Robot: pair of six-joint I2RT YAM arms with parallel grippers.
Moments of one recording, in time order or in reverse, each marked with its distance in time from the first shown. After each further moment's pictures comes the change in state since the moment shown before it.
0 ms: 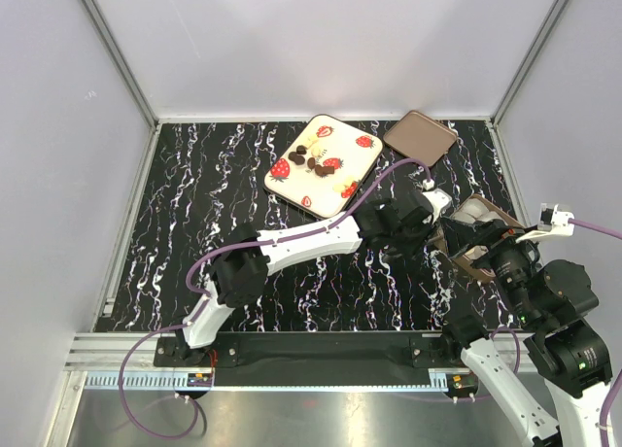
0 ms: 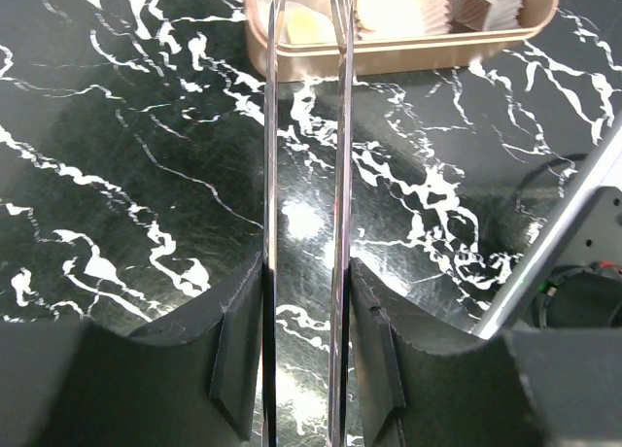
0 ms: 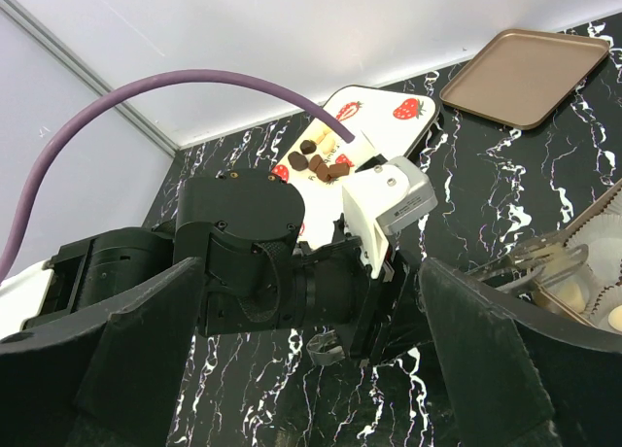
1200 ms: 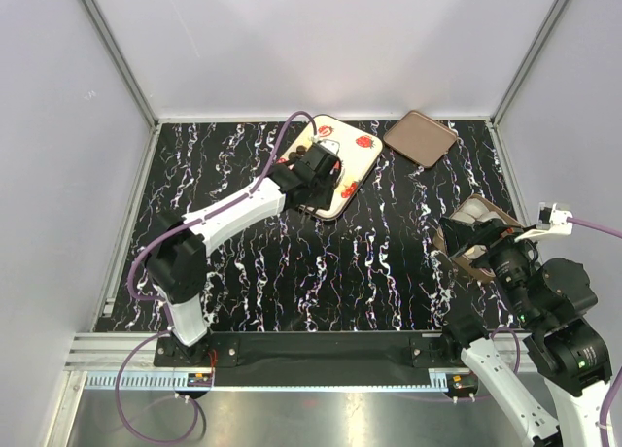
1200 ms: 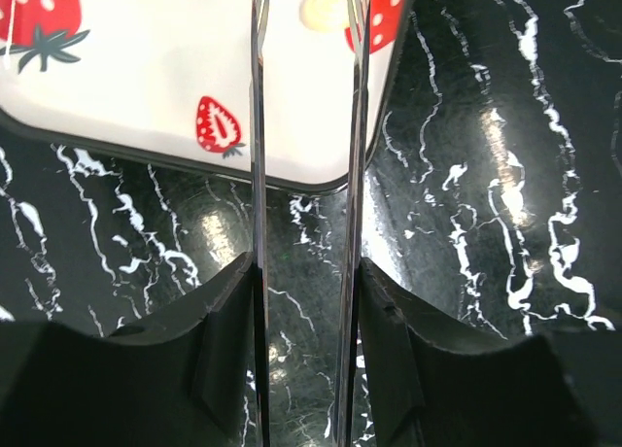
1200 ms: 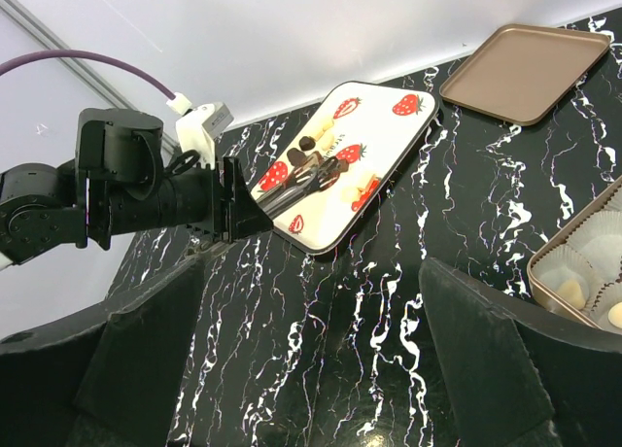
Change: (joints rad) left arm 0.402 -0.343 -0.384 -0.117 -0.209 -0.067; right arm 0.000 0.007 0.002 -0.006 -0.002 0.002
